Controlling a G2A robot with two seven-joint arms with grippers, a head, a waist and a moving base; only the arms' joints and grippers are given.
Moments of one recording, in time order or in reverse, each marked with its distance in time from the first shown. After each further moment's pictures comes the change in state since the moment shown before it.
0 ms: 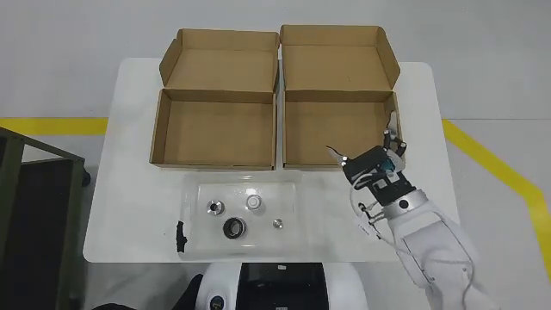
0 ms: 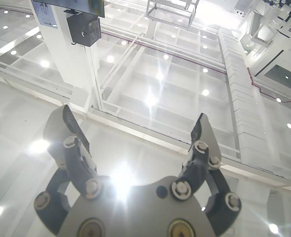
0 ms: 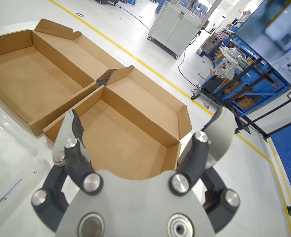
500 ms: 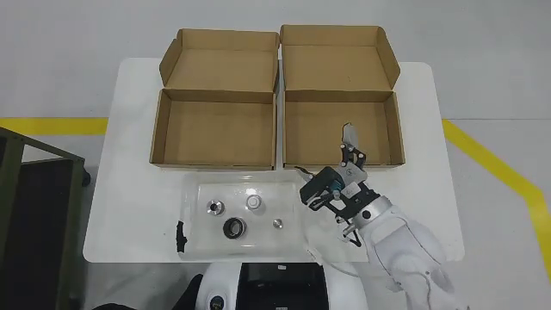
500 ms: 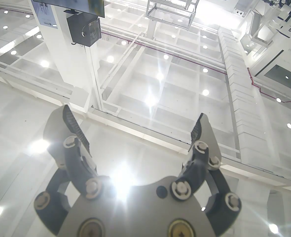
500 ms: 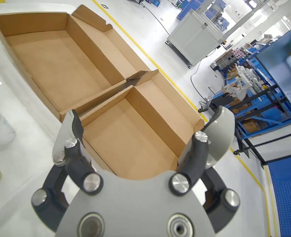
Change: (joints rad) left arm 0.000 0.000 0.000 0.000 0.000 0.000 0.000; right arm 0.046 -0.014 -0.169 0.045 -0.149 -0.082 -0.007
